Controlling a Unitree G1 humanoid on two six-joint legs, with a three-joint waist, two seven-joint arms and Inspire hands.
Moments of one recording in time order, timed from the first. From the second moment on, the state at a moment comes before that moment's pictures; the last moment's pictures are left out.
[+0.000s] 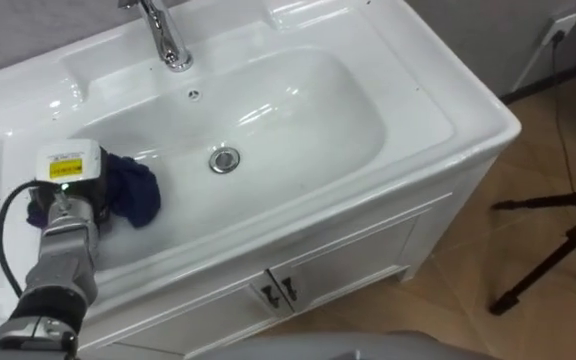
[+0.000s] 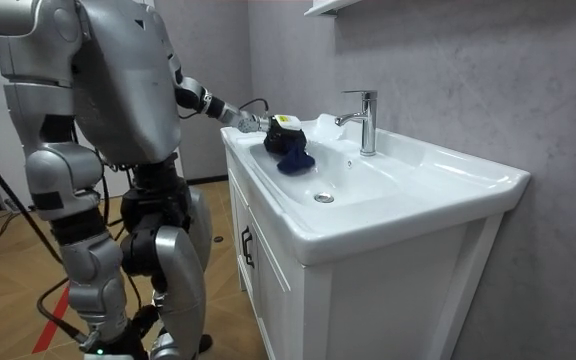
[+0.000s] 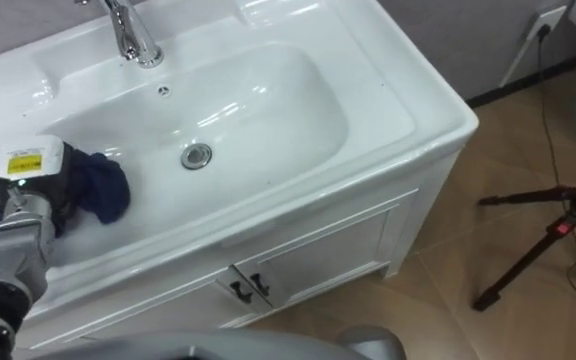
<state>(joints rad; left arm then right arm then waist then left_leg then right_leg) -0.11 0.45 -0.04 0.78 1.21 0.14 0.30 0.09 -0.33 -0.08 1.30 0.00 0.23 0.13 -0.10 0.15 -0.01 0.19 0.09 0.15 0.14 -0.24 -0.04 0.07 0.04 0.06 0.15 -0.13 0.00</state>
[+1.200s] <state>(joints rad) -0.11 0.46 0.08 0.56 0.80 0.13 0.31 0.10 -0.32 -0.06 1.36 0.03 0.15 0.11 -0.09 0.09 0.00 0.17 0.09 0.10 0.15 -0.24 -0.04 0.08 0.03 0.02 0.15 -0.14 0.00</state>
